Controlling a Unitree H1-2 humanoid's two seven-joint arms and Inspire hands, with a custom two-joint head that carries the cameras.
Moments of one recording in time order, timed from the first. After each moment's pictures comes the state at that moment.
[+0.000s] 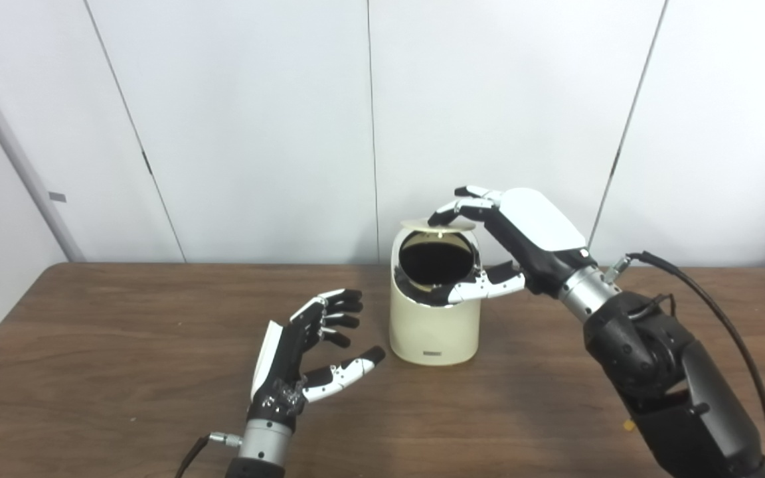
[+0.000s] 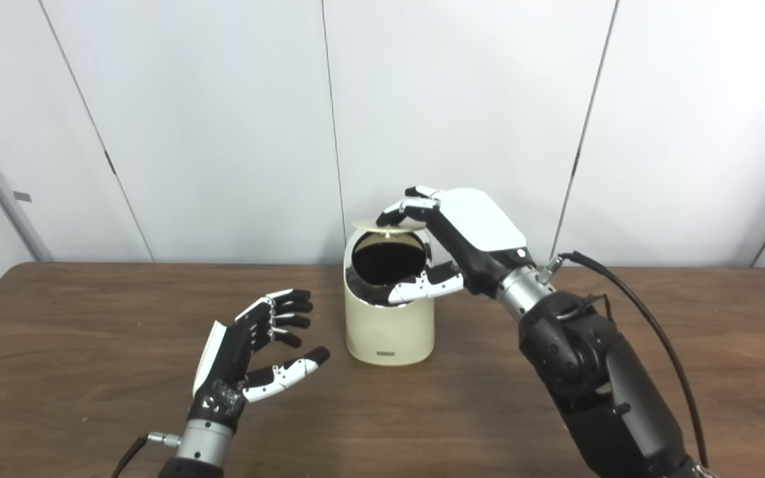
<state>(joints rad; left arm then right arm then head) -0.15 0.03 -0.07 -0.08 0.23 -0.09 0.06 -0.62 -0.32 0.27 -0.09 -0.69 0.03 0.25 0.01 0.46</state>
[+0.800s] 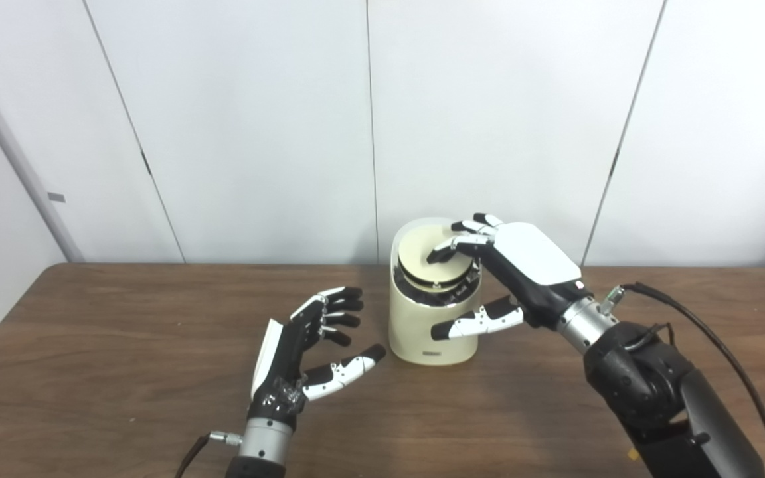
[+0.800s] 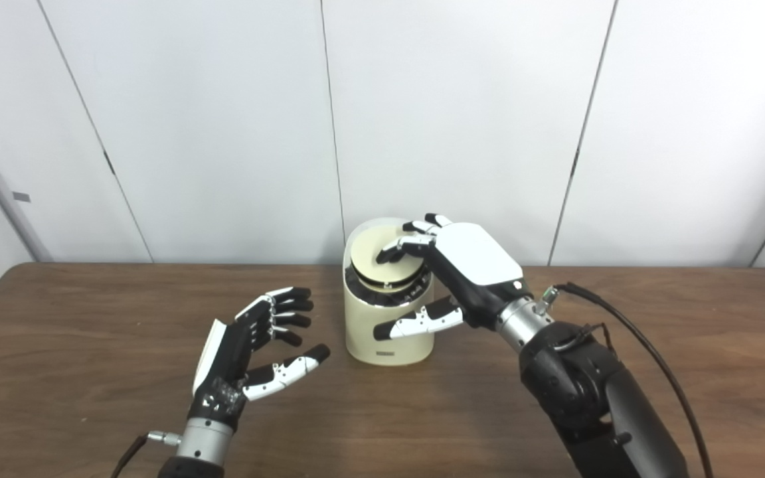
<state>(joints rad) -0.15 0.03 -0.07 -0.10 0.23 -0.07 0.06 -0.56 -0.33 0.31 -0.09 -0.74 -0.02 0.25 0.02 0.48</state>
